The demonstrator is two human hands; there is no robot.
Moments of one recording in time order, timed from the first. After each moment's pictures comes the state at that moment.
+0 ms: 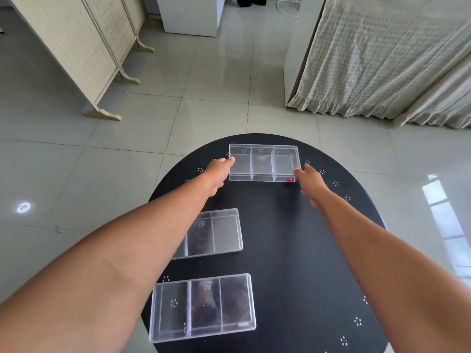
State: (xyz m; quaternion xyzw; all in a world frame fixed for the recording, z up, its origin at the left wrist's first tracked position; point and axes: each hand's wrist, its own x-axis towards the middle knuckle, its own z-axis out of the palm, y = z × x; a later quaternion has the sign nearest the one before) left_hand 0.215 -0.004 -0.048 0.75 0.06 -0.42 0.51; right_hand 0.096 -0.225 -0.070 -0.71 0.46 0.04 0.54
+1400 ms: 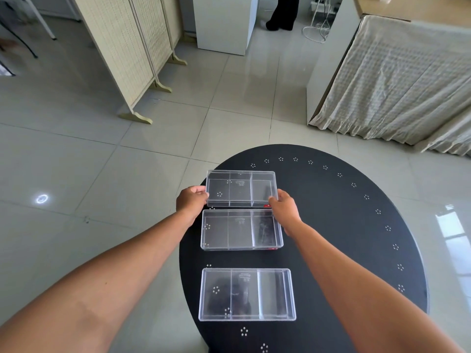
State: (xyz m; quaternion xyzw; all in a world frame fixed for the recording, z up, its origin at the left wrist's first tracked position) left_hand 0.194 0.187 -0.073 0.82 0.14 -0.20 0.51; right_hand 0.096 -0.040 -0.066 -0.77 0.36 0.06 0.52
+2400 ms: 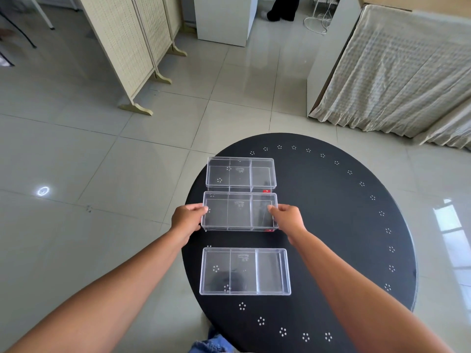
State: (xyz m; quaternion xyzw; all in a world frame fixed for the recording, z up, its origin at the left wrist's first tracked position) left_hand 0.117 0.222 -0.087 0.77 0.20 -0.25 0.55; right_hand 0.034 -0.034 -0.081 -0.73 0.42 0.09 0.54
